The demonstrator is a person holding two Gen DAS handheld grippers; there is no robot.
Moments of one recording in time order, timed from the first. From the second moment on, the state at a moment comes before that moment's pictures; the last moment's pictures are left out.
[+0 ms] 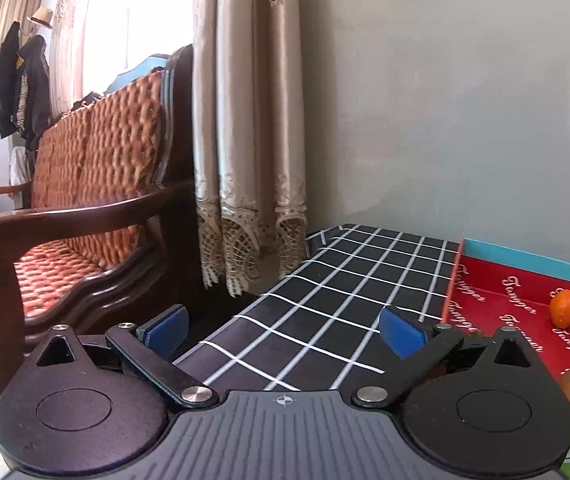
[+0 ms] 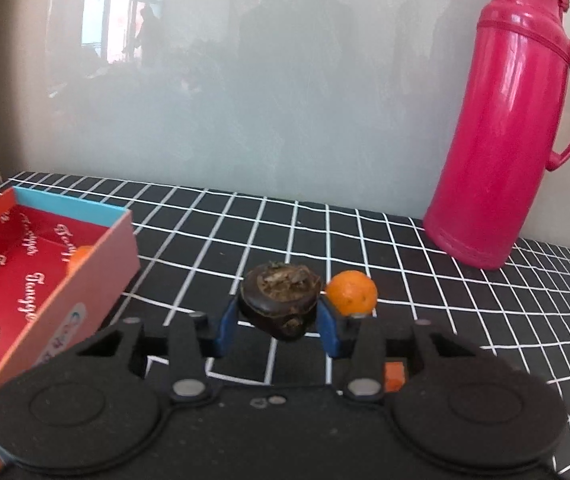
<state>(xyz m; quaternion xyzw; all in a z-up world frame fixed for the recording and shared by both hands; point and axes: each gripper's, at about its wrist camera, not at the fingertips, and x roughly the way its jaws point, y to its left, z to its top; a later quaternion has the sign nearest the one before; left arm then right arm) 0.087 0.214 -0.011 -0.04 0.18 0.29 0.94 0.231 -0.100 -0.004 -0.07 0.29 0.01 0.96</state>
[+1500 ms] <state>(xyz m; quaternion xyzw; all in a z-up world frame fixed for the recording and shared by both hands) 0.074 0.193 0.003 -0.04 0.18 0.24 0.95 0.157 -0.153 0.043 -0.01 0.16 -0.04 0.99</state>
